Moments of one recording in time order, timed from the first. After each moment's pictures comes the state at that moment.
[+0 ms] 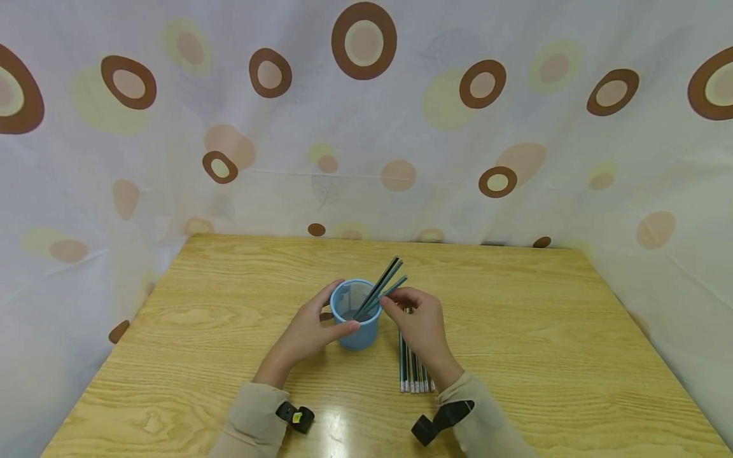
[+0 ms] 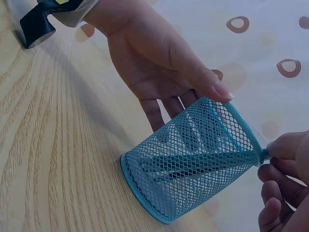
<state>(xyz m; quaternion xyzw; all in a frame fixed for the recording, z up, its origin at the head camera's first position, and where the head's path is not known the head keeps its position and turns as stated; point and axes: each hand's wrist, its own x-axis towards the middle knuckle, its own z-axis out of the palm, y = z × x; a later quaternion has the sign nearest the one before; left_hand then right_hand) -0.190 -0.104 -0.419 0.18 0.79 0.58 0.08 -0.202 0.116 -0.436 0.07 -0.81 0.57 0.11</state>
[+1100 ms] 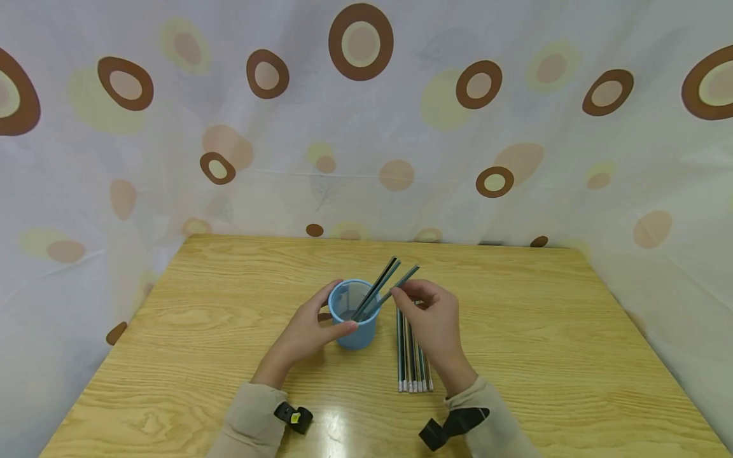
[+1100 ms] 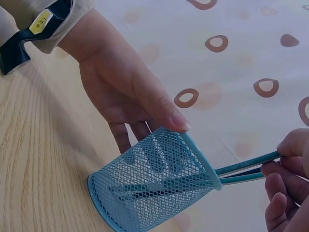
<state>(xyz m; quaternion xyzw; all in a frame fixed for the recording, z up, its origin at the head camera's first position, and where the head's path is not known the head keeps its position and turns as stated) -0.205 -0.106 -0.450 0.17 0.79 0.58 0.07 -0.172 0.117 -0.377 0.06 -0.77 0.62 0.15</state>
